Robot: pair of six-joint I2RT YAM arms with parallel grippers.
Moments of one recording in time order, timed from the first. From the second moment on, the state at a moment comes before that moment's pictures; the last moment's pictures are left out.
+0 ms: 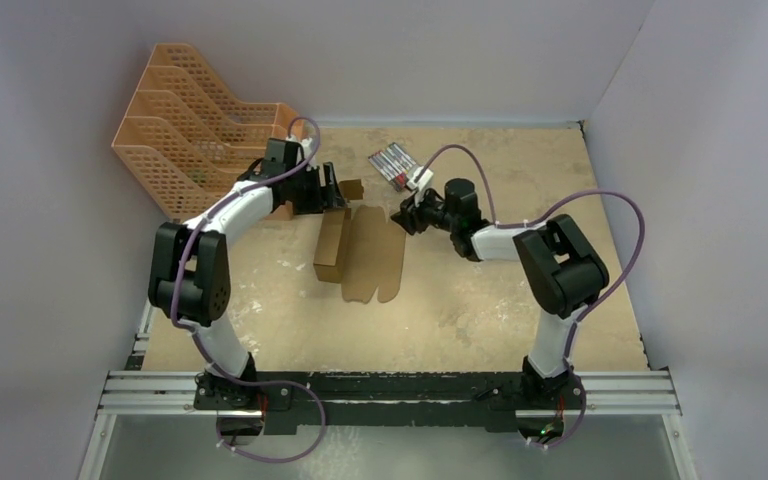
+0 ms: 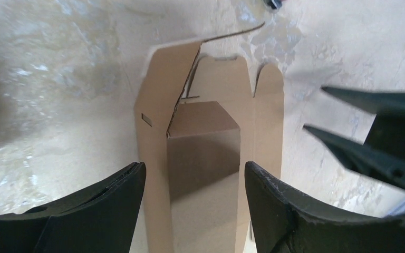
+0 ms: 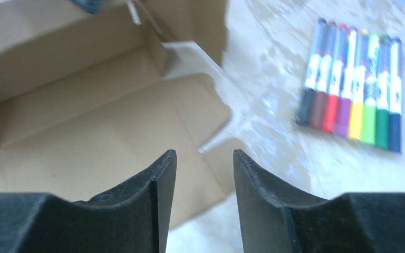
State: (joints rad) left arm -0.22 1.74 1.27 -0.35 0.34 -0.37; right arm 0.49 1.87 0.91 0.66 -0.45 -0.16
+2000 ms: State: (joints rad) left arm -0.30 1.82 1.30 -0.49 0.58 -0.27; right arm 0.43 2.08 1.26 0.46 -0.68 -0.25
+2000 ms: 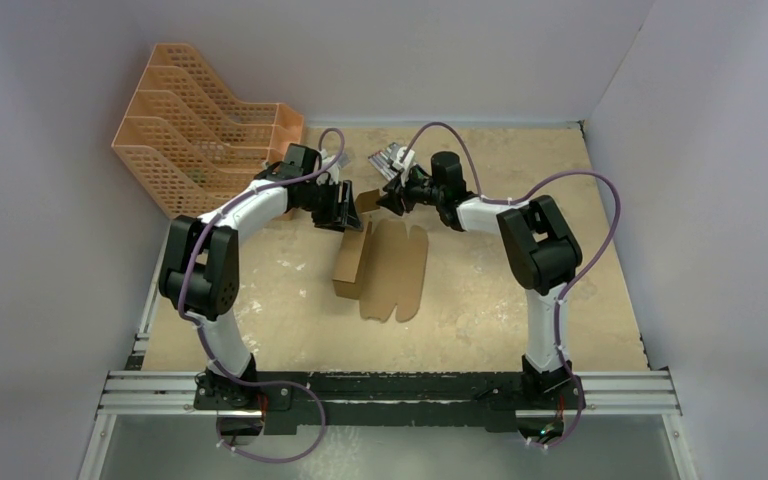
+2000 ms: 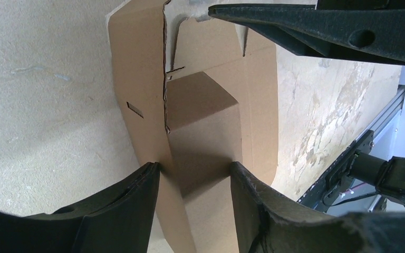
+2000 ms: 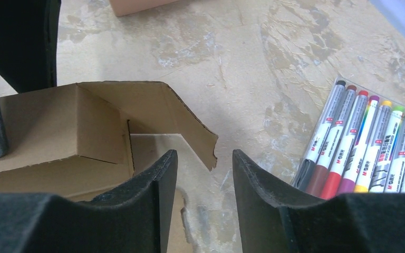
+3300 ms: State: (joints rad) left arm -0.32 1.82 1.32 -0.52 0.59 -0.24; right arm 0.39 2.14 1.36 0.34 -0.94 -0.38
